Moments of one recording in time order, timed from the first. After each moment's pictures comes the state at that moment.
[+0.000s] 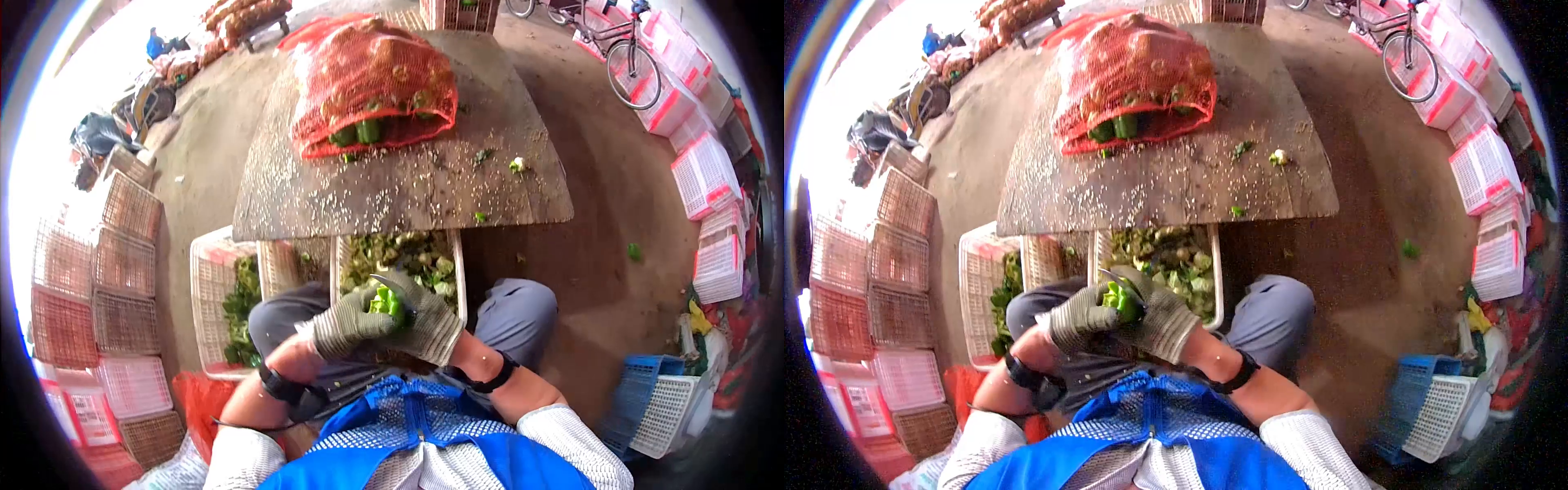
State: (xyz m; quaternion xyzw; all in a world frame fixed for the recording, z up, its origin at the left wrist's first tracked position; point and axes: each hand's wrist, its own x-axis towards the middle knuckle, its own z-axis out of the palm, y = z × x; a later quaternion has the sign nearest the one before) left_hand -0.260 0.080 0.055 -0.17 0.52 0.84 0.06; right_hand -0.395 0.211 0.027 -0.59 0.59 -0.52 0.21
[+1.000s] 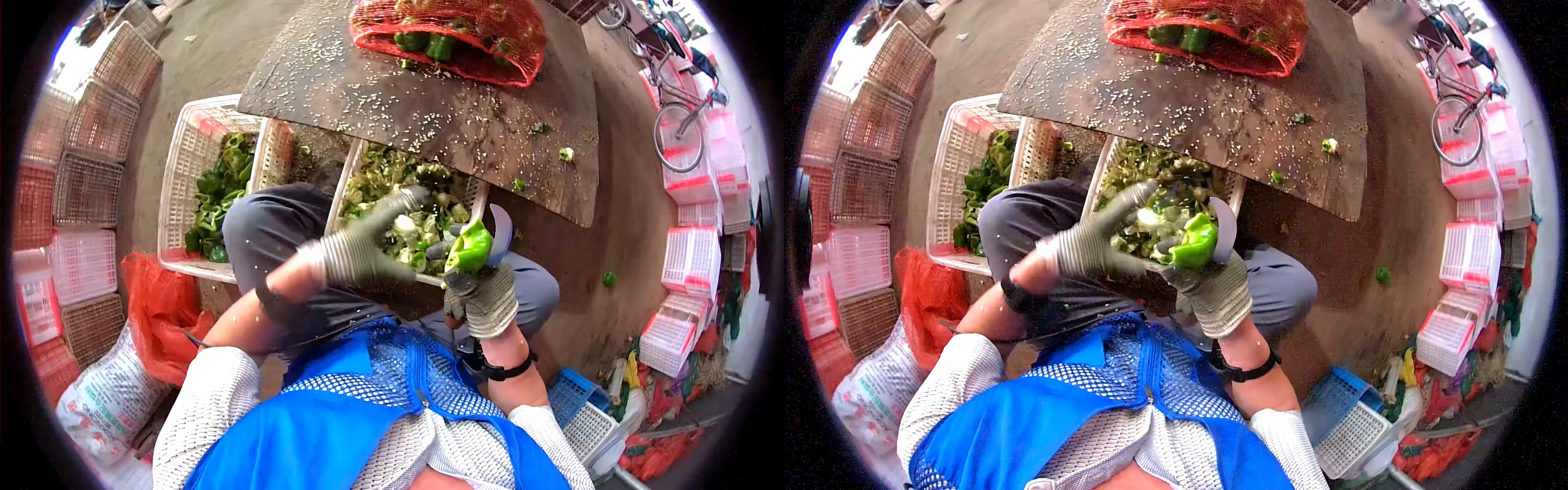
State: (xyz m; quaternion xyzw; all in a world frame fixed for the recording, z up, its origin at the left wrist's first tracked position) left_hand -0.235 0.069 -0.008 -0.13 0.69 0.70 -0.11; right_hand -0.396 0.227 0.031 -0.37 0.67 -0.48 0.42
